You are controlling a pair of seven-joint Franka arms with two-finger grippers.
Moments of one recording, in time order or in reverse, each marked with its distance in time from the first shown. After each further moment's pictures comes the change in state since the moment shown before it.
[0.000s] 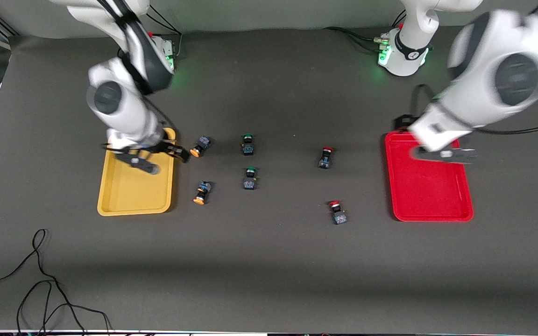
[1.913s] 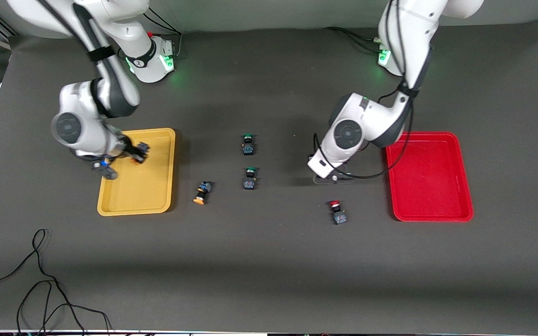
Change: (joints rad) left arm -0.229 0.305 0.022 -0.250 -0.156 0.696 -0.263; right arm 0.036 -0.022 -0.413 -0.129 0.010 -0.090 -0.199
